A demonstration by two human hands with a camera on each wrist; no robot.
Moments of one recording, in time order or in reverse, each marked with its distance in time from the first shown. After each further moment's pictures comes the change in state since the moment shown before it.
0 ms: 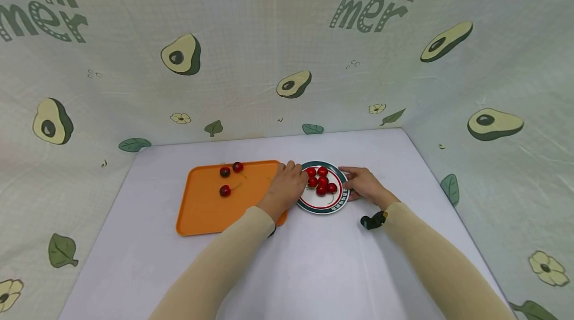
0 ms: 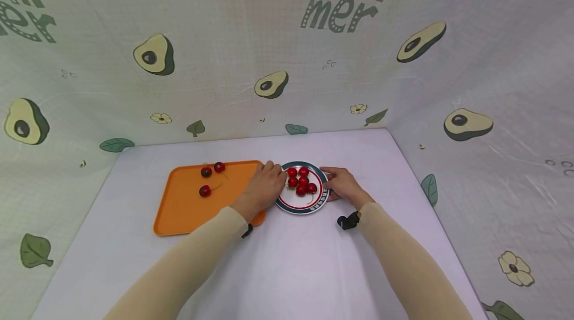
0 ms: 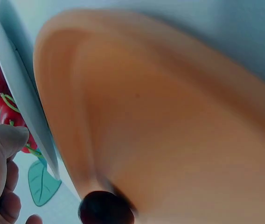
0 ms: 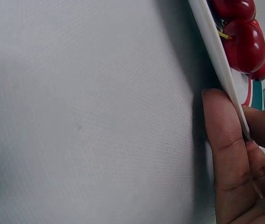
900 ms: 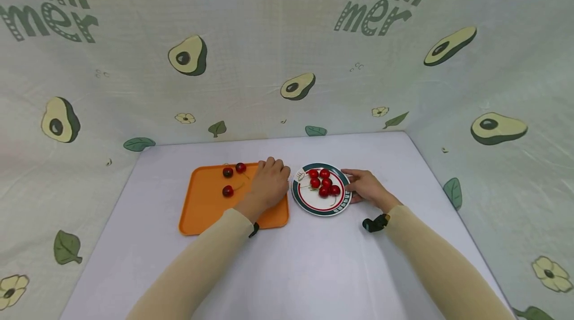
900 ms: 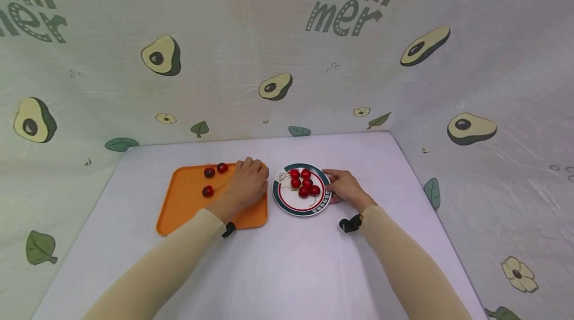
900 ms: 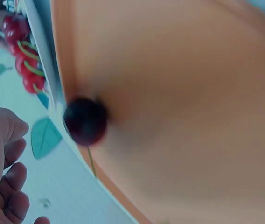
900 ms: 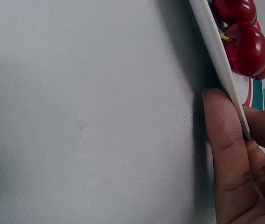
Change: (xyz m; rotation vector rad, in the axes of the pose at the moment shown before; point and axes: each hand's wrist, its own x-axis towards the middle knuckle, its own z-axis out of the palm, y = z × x) left_hand -0.031 -0.045 -0.005 -0.074 0.068 -0.114; right_hand 0.002 0.002 0.001 -0.017 0.006 -0.011
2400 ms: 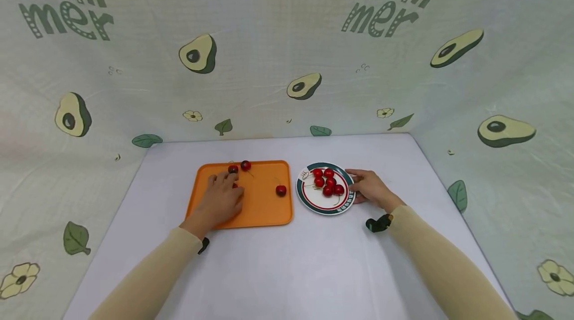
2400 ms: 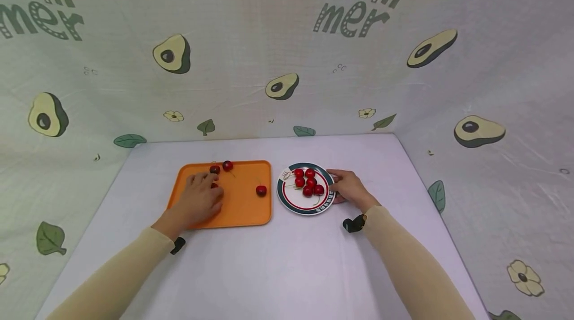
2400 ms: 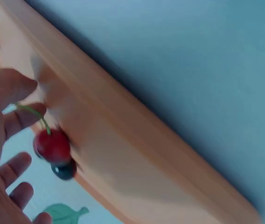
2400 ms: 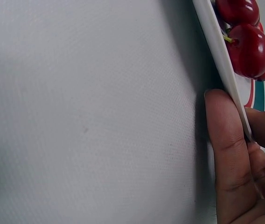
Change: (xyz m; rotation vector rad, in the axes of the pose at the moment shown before) left_hand -0.106 -0.098 0.030 -0.127 -0.070 -0.078; right_hand -0.004 -0.001 0.001 -0.013 -0.003 -0.007
